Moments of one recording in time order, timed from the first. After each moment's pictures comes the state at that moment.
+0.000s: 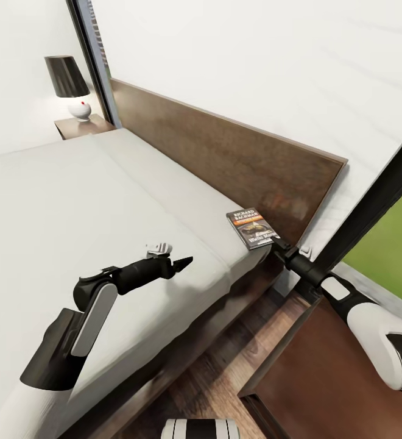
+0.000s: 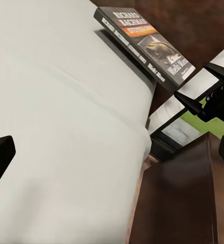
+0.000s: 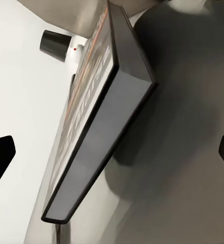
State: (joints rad) left arm -0.63 0.08 -0.23 -1.59 0.52 0.78 -0.24; right arm -1.10 -0.25 -0.01 -0.15 -0.87 0.34 0.94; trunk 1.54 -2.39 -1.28
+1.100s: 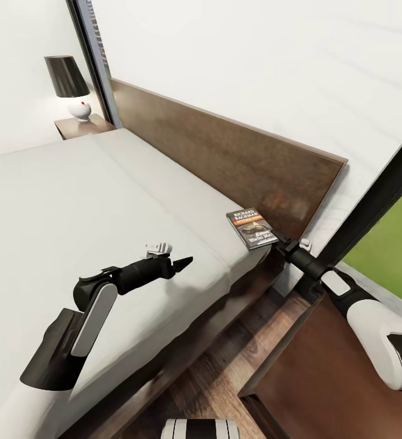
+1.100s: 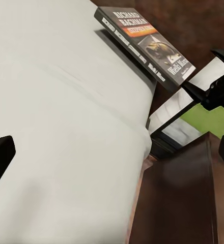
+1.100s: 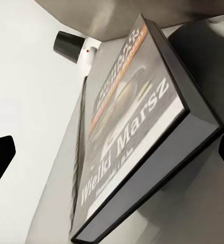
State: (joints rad) left arm -0.63 0.08 -0.23 -1.59 0.52 0.78 -0.24; right arm -1.10 -0.25 -0.02 -0.23 -0.87 0.35 0.94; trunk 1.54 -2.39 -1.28
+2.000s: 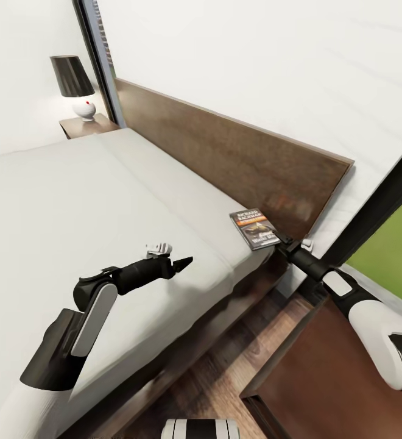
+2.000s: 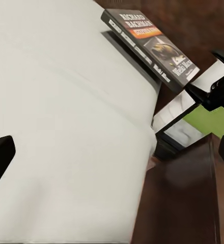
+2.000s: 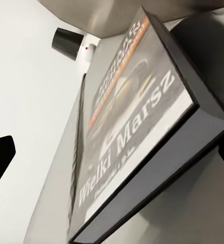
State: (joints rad) left arm -0.63 0.08 -0.23 -1.59 0.52 0.78 -0.24; right arm -1.10 -0.26 -0.02 -0.22 -0.86 0.35 0.94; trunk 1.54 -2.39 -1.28
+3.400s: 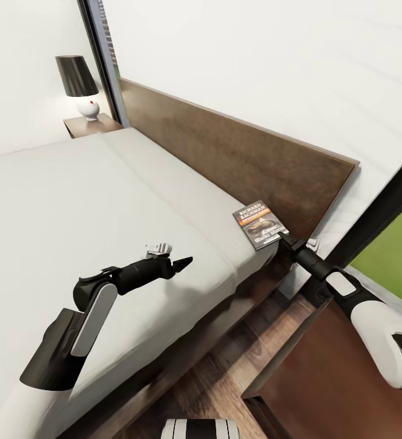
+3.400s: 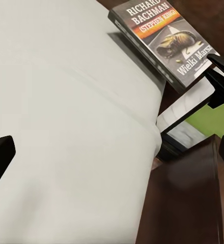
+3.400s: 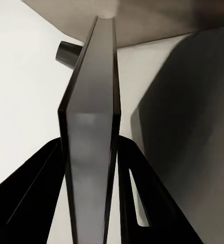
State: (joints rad) left arm -0.63 0.08 -0.23 -1.59 0.52 0.78 -0.24; right arm -1.10 -0.26 -0.08 -0.22 -0.86 0.35 0.94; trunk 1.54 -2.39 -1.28
